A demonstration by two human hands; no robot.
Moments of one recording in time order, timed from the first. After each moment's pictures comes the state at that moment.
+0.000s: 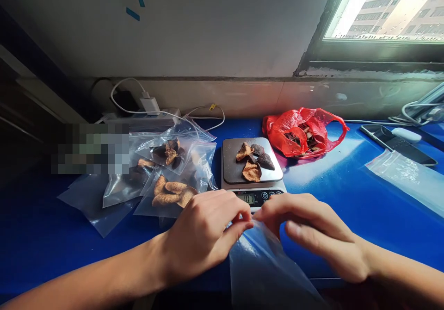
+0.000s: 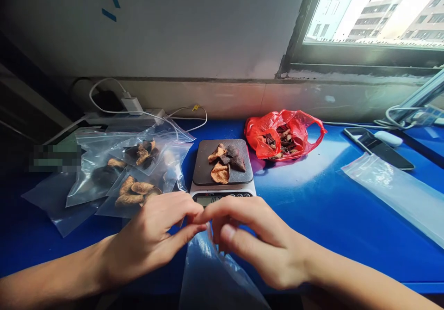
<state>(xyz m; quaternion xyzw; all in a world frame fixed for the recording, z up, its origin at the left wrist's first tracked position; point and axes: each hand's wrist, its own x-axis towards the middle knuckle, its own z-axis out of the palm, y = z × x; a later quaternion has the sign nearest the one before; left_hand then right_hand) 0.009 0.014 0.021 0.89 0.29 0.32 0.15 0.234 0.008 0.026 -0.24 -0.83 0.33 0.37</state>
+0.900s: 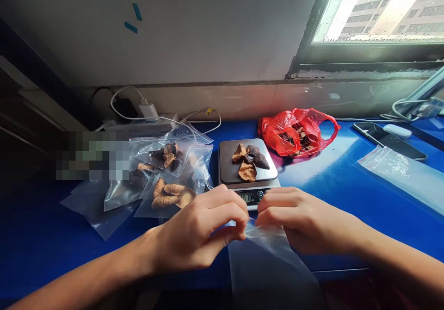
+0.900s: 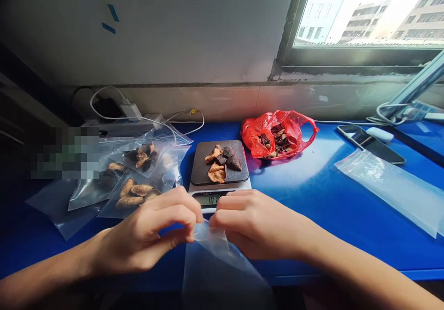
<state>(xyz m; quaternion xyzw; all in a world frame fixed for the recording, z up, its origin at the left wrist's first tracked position) 0.000 0.022 0.033 0.90 0.19 0.29 0.25 0.245 0.023 0.023 -0.19 -0.94 0.18 0.24</state>
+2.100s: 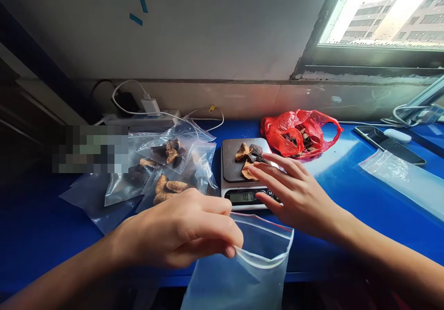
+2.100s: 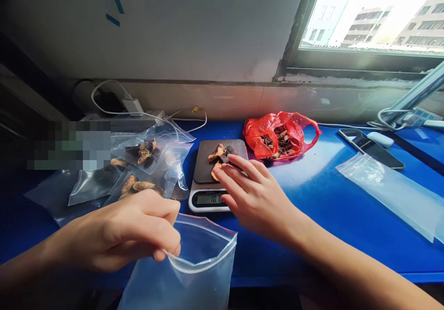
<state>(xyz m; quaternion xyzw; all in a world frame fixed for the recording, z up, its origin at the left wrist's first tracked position) -0.022 0.026 0.062 0.93 0.14 0.18 0.29 0.242 0.040 -0.001 -0.33 -0.89 -0.13 0.27</state>
